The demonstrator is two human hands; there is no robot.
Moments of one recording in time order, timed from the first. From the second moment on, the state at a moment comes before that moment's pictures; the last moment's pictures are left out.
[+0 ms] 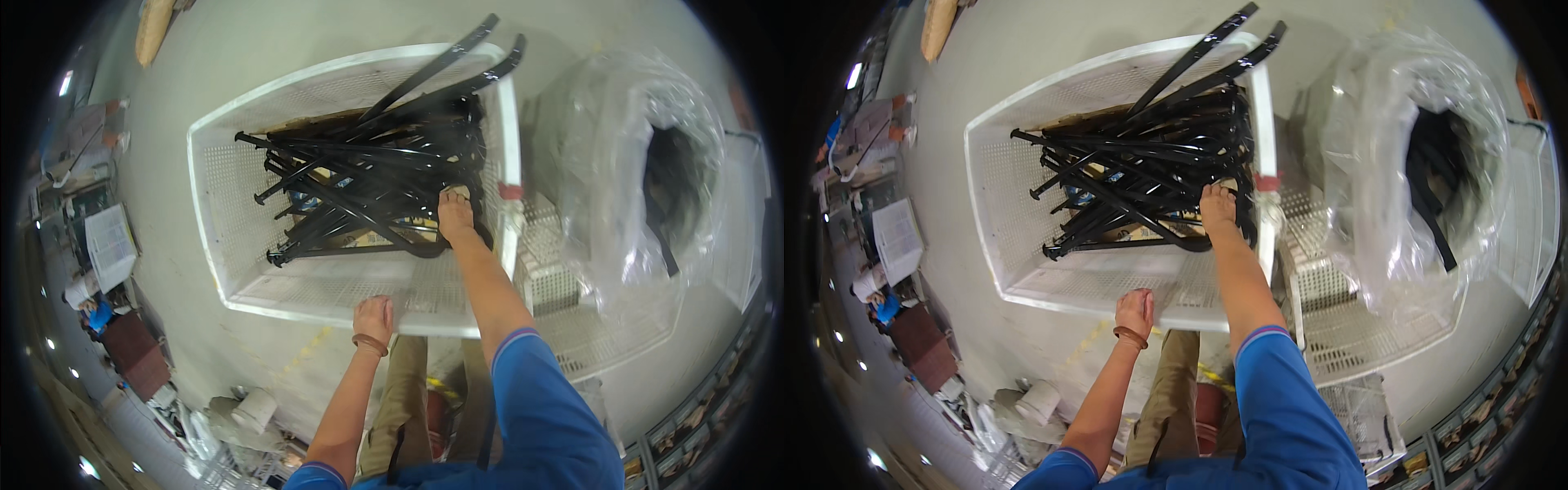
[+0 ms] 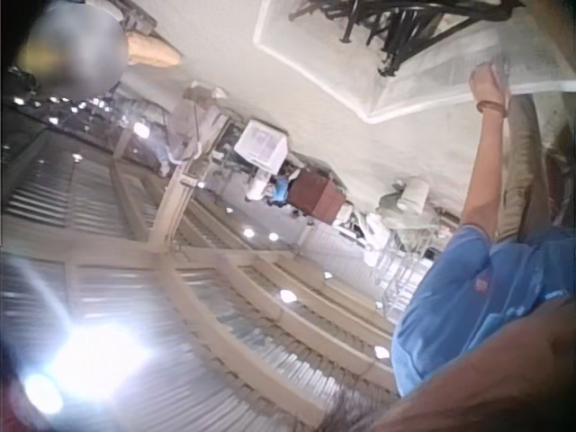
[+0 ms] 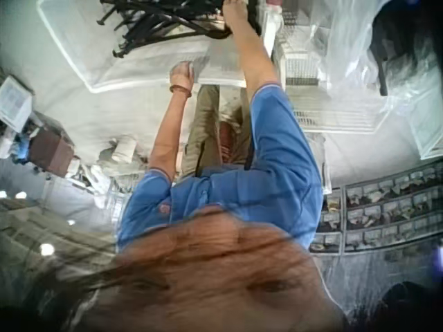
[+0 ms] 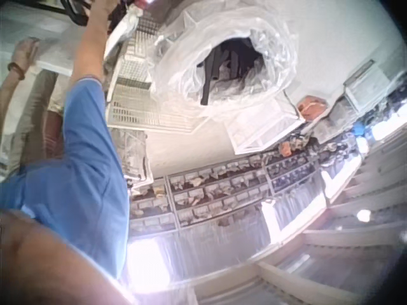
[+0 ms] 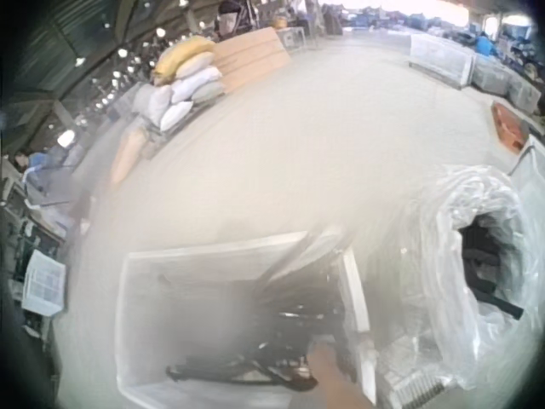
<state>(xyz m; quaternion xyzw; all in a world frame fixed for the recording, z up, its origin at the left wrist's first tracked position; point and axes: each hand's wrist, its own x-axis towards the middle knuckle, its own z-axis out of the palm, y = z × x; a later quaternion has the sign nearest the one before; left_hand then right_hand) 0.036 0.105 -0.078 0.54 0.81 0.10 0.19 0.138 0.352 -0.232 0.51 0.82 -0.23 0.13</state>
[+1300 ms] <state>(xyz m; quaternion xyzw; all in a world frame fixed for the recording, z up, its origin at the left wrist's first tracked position) 0.226 0.081 0.241 0.50 0.36 -0.24 0.74 0.409 -0.118 0.286 0.82 0.47 -0.04 -0.31</state>
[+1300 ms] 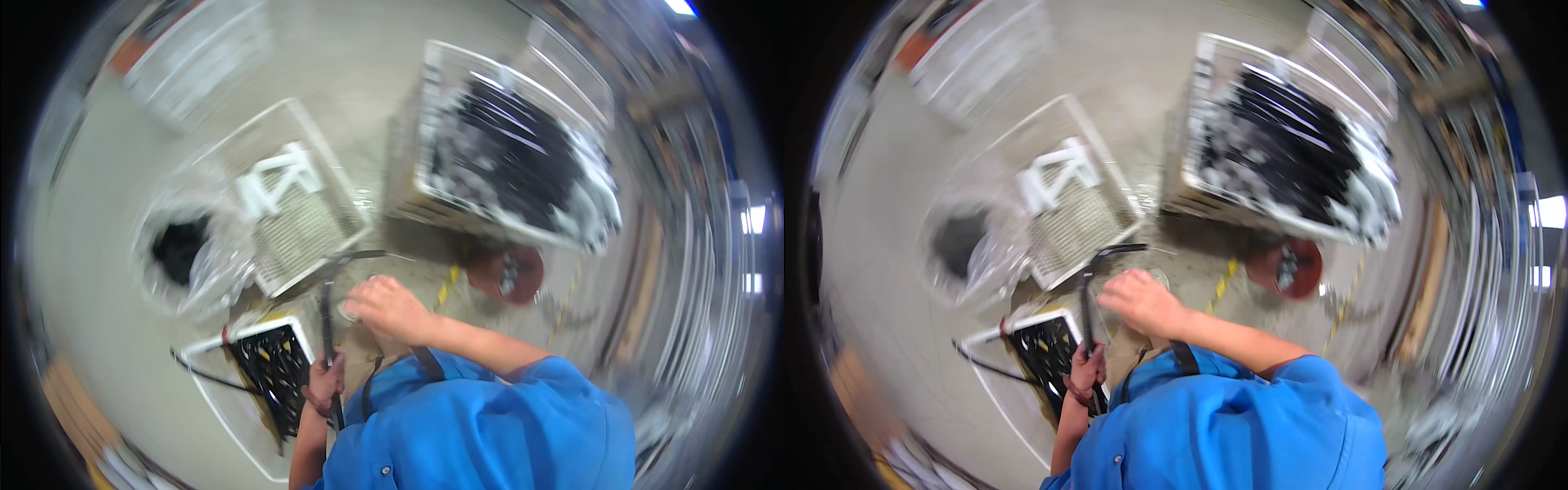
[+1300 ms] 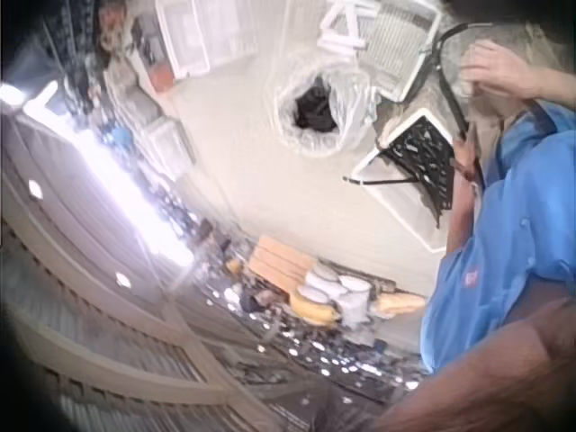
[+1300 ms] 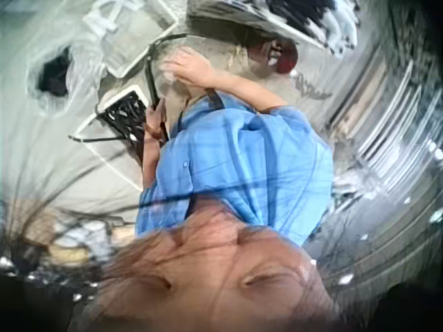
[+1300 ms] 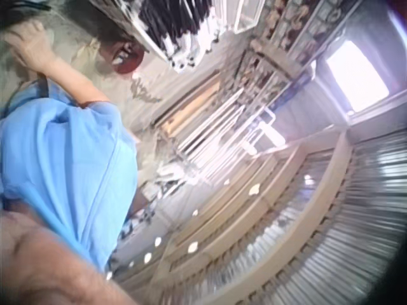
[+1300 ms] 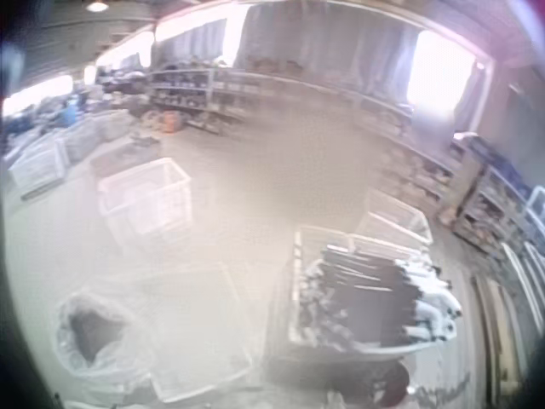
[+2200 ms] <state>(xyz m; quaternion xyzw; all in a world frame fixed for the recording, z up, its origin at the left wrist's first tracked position) 0.160 -0.267 0.036 0.84 0.25 -0.42 0.22 0.373 -0.792 -0.378 0.82 -0.34 -0.39 -0.23</state>
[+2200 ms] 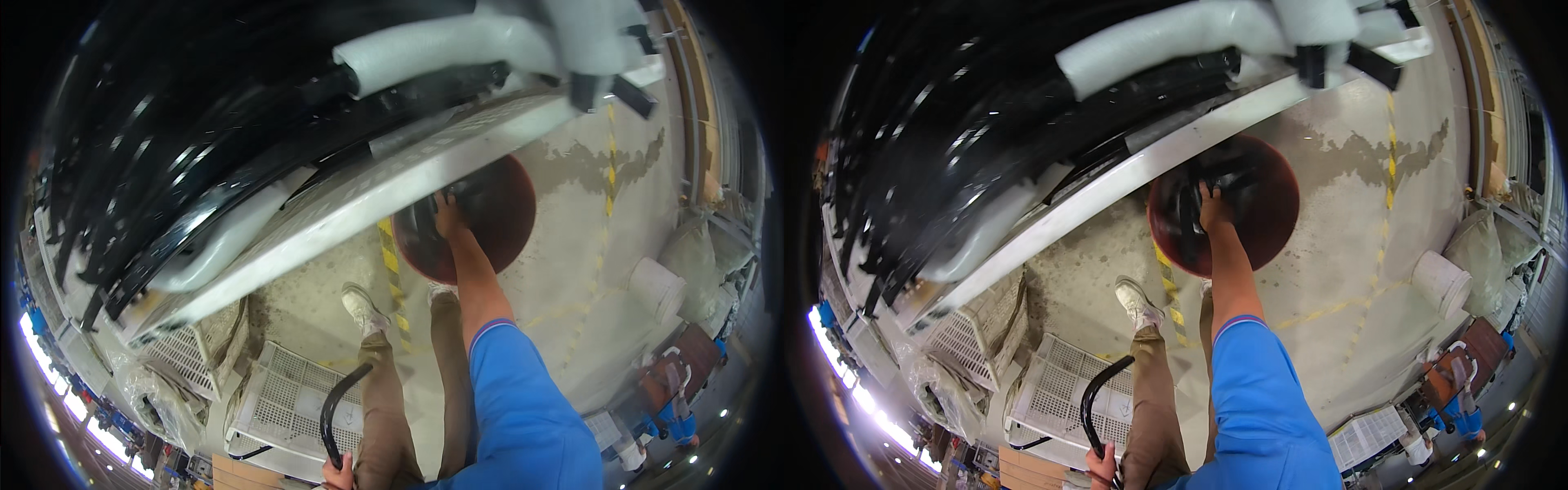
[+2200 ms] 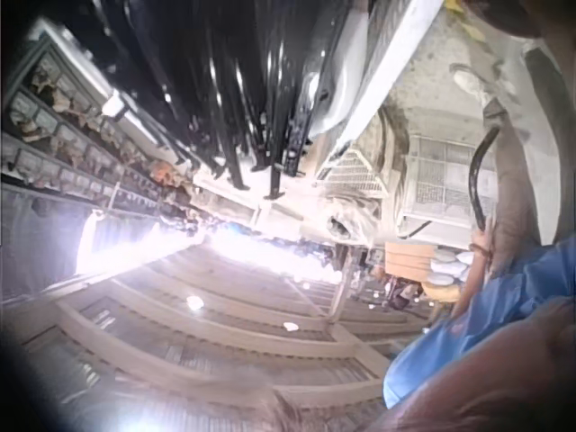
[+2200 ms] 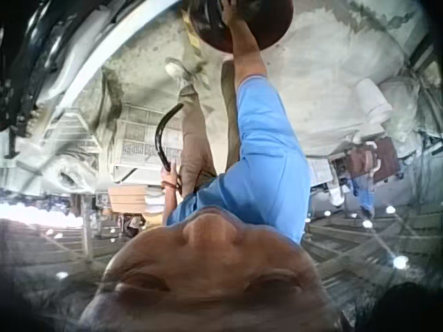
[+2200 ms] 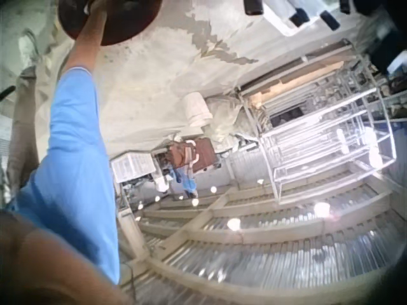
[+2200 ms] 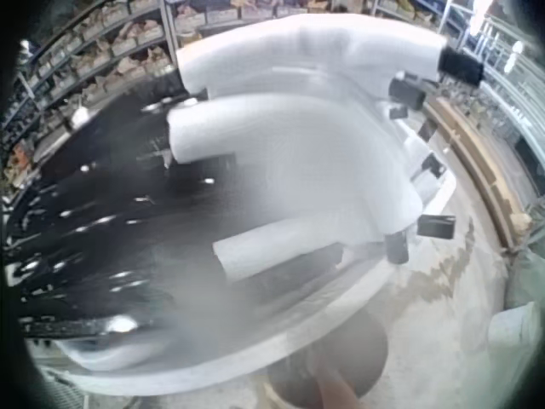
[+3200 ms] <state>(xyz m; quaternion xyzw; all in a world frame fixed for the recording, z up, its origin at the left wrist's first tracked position) 0.367 -0.458 0.261 0.74 0.20 -0.39 0.50 0.240 -0.893 0.144 0.75 -0.18 -0.13 -0.63</state>
